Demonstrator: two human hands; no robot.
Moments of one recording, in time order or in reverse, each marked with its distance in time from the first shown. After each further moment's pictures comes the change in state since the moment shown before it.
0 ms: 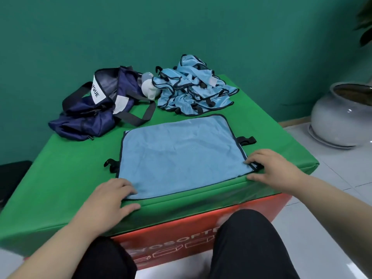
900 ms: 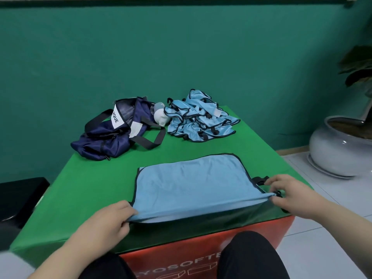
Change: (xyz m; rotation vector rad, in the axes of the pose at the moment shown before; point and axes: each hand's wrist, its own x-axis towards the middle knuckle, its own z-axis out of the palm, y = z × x) left_hand -0.038 0.003 -0.051 -0.087 -0.024 0.041; right_hand -0.045 -0.021 -0.057 0.033 -0.076 0.156
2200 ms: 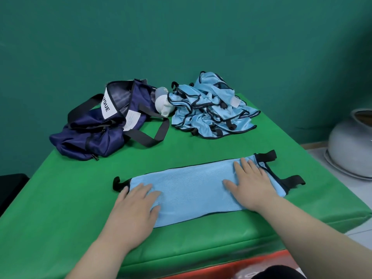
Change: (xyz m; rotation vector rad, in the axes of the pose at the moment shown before) left_hand 0.118 -0.012 0.060 0.121 -0.076 -0.236; right_hand 0.169 -0.092 0.091 -0.251 -0.027 0.161
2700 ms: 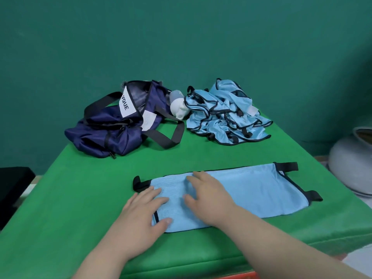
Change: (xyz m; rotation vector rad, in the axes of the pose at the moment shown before) left_hand -0.019 -0.042 -0.004 -0.368 0.047 0.062; right_hand -0.019 -0.162 0.000 0.202 0.051 -0.338
